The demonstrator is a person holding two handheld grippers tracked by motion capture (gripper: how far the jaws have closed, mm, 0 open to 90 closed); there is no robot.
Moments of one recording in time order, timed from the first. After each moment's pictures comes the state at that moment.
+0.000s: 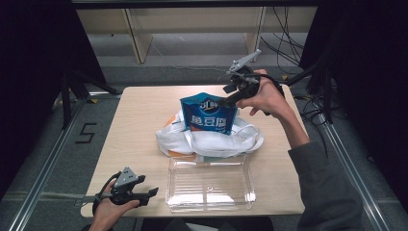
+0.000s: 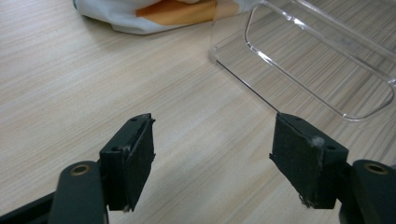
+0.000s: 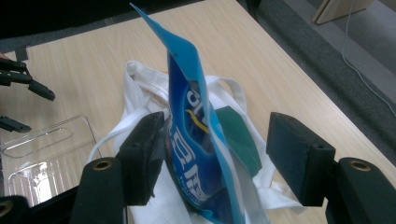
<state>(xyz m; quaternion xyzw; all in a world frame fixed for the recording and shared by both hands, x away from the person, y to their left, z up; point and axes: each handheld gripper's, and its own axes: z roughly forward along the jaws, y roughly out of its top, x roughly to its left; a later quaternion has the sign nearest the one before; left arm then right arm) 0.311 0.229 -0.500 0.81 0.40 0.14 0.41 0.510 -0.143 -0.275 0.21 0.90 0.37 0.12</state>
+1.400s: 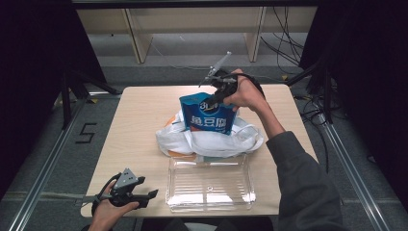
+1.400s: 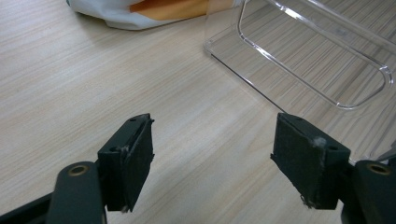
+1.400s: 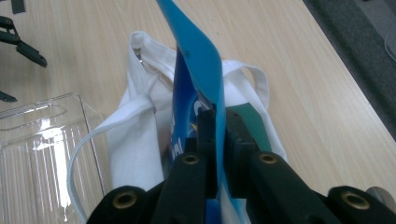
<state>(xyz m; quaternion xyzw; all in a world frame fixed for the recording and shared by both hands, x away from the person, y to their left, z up) 0.307 0.228 -0.502 0.81 0.39 0.14 0.41 0.541 -0.100 -0.296 0.15 0.94 0.29 0.08</state>
